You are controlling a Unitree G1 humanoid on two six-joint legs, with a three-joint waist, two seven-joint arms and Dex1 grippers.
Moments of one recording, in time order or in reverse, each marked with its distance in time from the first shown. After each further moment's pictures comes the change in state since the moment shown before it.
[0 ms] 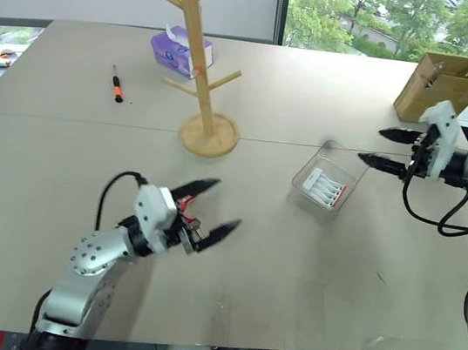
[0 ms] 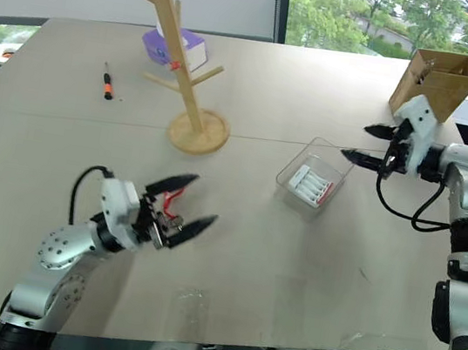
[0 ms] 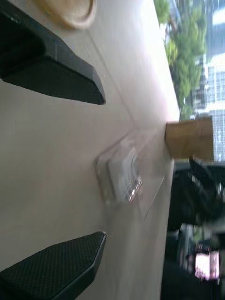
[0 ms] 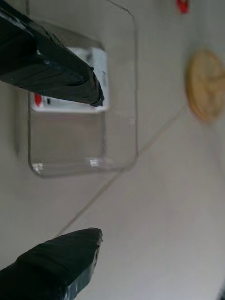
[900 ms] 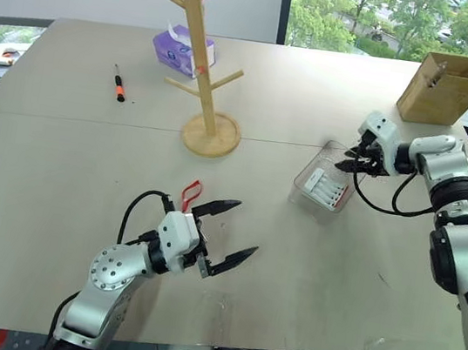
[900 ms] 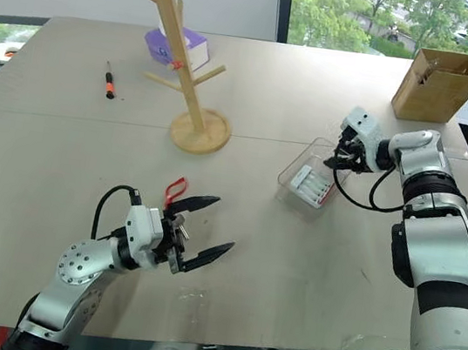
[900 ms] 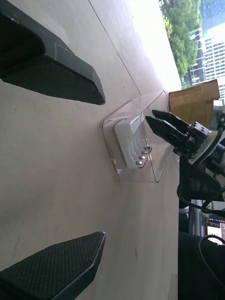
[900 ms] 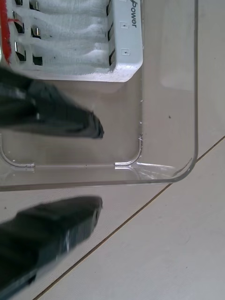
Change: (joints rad) left arm 0.010 -0.031 -0.077 0.028 0.091 -0.084 0.028; right arm -0.304 0.217 0.077 0.626 -0.314 -0.196 -0.131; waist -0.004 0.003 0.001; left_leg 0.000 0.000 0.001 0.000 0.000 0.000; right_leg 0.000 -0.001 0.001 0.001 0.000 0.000
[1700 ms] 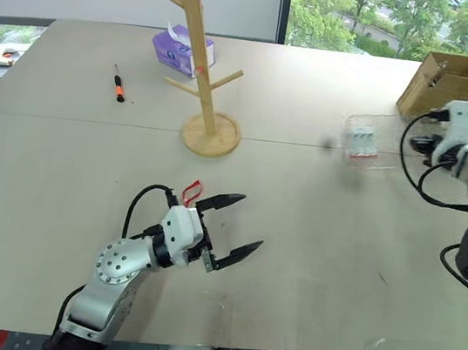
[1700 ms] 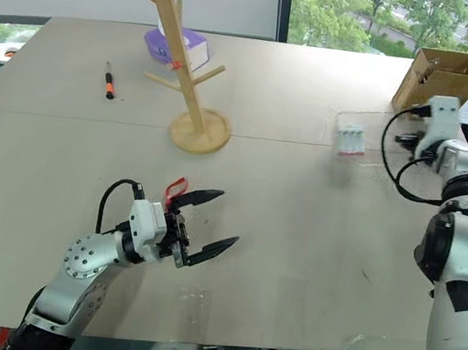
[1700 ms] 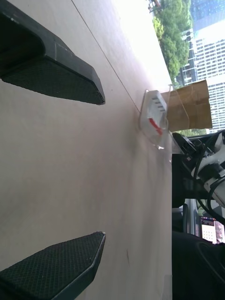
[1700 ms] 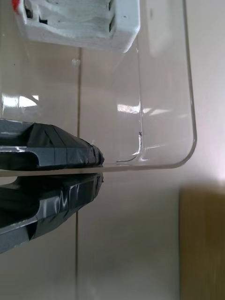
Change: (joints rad) left arm -0.047 -0.013 -0.017 0.004 0.000 0.003 0.005; right arm -0.020 -0.158 -0.433 0.078 0.168 0.283 -0.724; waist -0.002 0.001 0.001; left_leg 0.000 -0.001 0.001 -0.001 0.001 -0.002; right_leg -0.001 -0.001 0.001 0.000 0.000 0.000
